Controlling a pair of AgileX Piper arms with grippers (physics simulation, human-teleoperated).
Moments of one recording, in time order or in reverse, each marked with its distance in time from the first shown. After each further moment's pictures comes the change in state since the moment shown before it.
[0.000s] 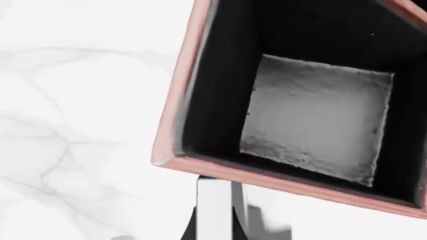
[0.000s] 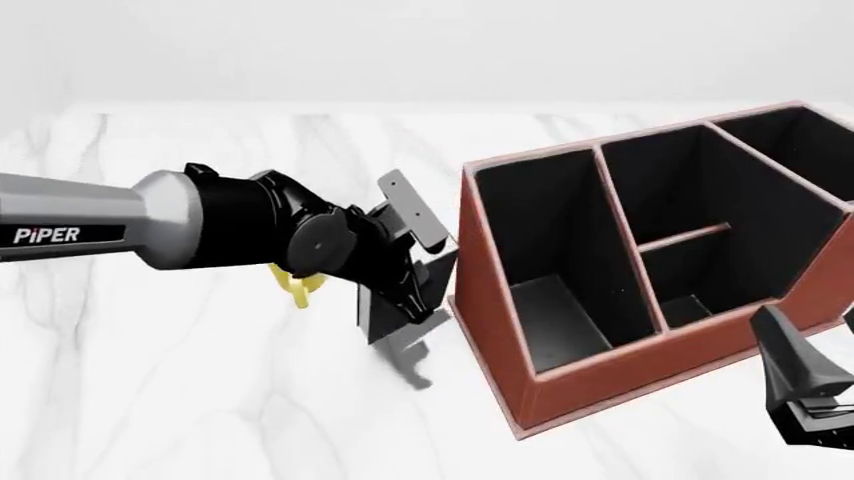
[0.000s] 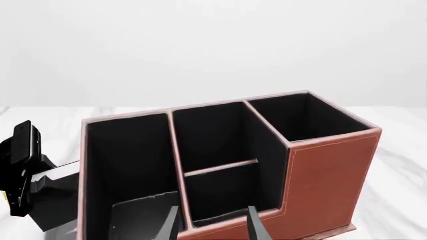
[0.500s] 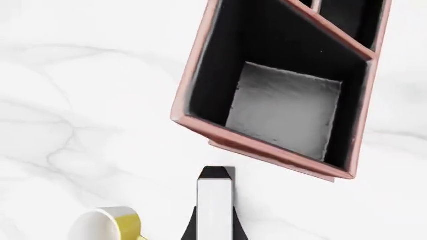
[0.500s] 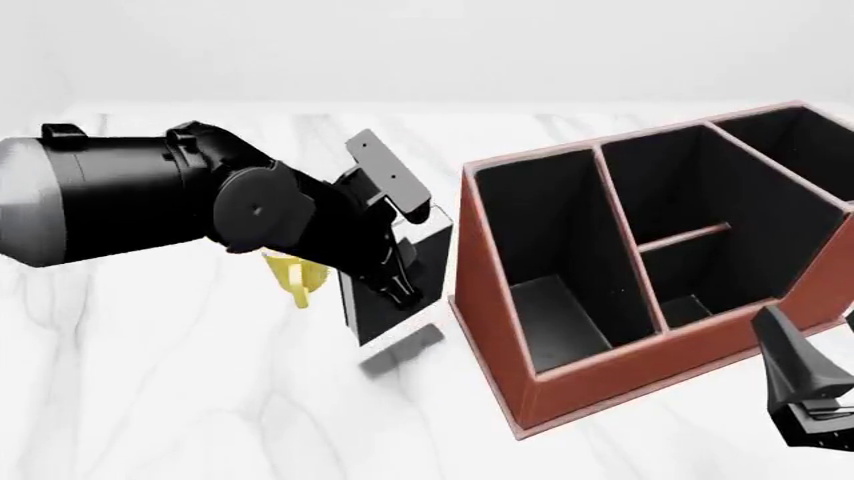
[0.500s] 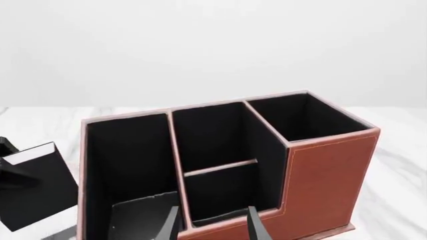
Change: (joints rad) left arm -0.036 -0.211 0.011 0.175 -0.041; right arm -0.003 -0.014 0.000 0.012 -0.002
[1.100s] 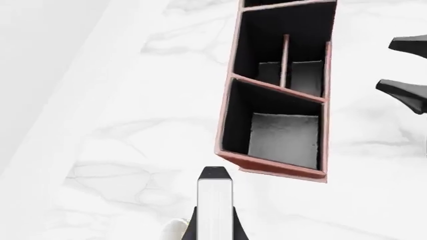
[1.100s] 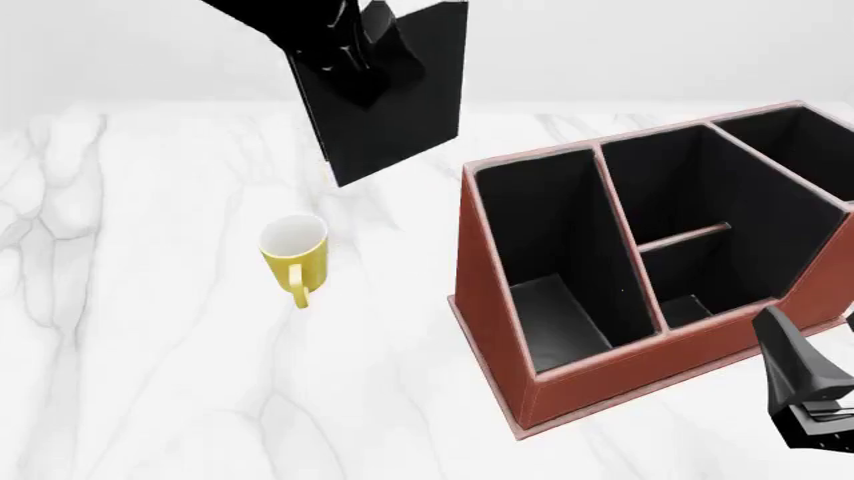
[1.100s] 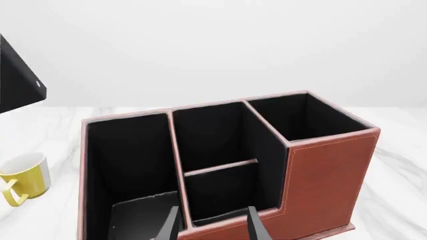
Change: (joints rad) left arm -0.030 -0.107 -0.609 0.530 0.195; right arm 0.001 -0.010 0.000 0.009 0.001
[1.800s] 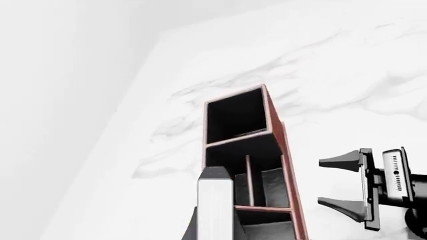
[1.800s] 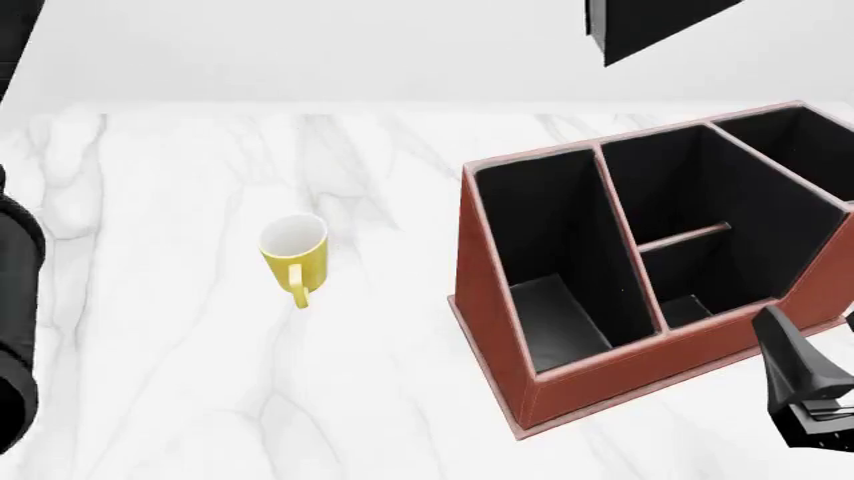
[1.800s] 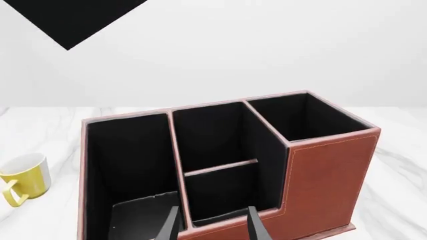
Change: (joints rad) left arm -0.278 0.554 -1.024 0.181 0.018; right arm 0.000 0.006 0.000 -0.005 0.002
